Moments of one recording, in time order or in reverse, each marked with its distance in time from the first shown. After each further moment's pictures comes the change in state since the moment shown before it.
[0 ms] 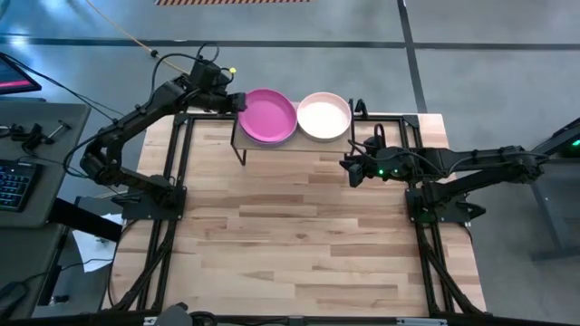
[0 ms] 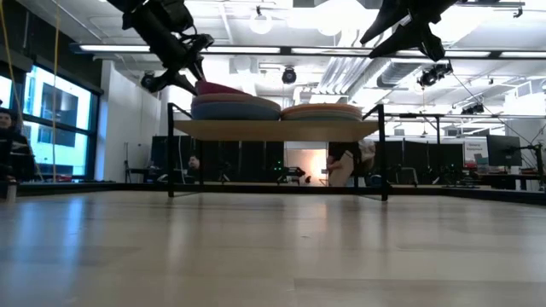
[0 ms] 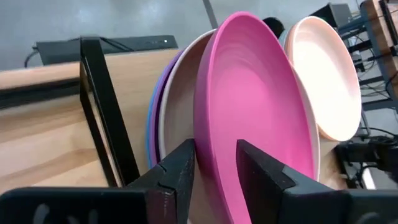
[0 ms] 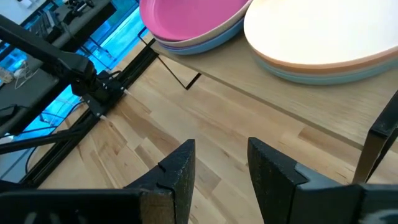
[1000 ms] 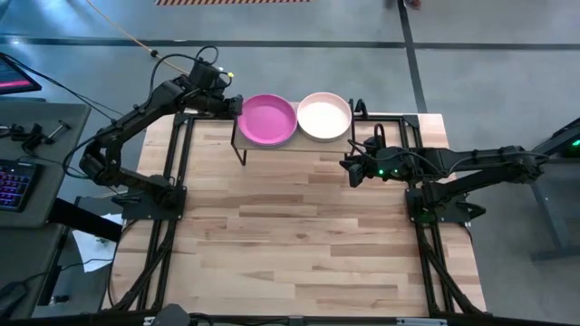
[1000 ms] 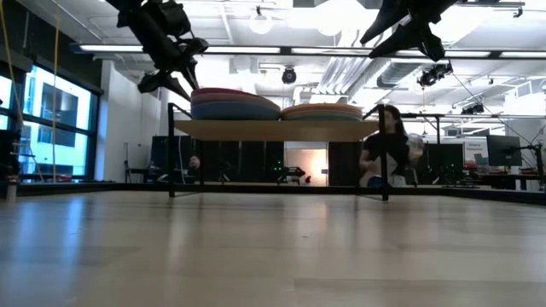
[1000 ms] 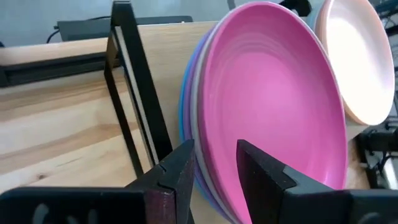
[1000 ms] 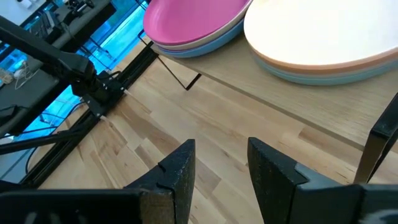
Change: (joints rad) left arm 0.019 -0.008 0.001 -0.111 -0.013 0.027; right arm 0.000 0.000 0.000 0.000 0.001 0.002
